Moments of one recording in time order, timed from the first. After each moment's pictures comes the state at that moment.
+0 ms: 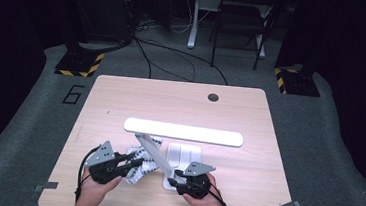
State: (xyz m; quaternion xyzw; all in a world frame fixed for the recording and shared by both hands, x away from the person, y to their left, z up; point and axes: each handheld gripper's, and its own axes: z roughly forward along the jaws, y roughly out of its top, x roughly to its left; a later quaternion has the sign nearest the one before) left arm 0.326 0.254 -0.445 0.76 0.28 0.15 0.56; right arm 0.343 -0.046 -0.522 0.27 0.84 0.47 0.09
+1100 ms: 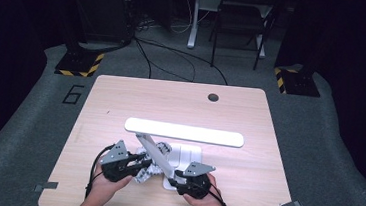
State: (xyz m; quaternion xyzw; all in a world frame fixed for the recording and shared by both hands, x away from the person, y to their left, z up) left arm 0.337 0.229 -0.456 0.79 0.26 0.14 0.53; right arm 0.343 -0.047 -0.521 0.26 0.84 0.47 0.09
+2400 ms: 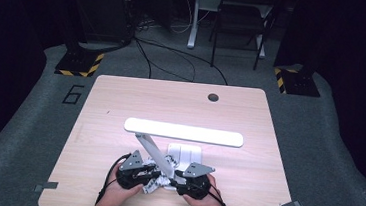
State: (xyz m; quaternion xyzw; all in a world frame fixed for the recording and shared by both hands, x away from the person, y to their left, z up) left arm 0.342 0.204 -0.501 0.83 0.27 0.09 0.49; right arm 0.341 -0.046 -0.522 0.26 0.84 0.47 0.10
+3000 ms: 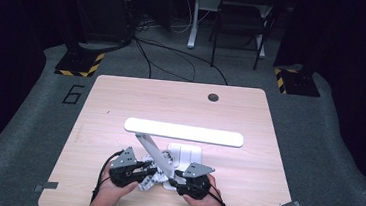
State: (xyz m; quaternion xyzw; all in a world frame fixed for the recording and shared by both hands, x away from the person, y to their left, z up) left arm 0.337 0.219 -0.476 0.81 0.26 0.10 0.52; right arm 0.340 -0.046 -0.522 0.26 0.84 0.47 0.10
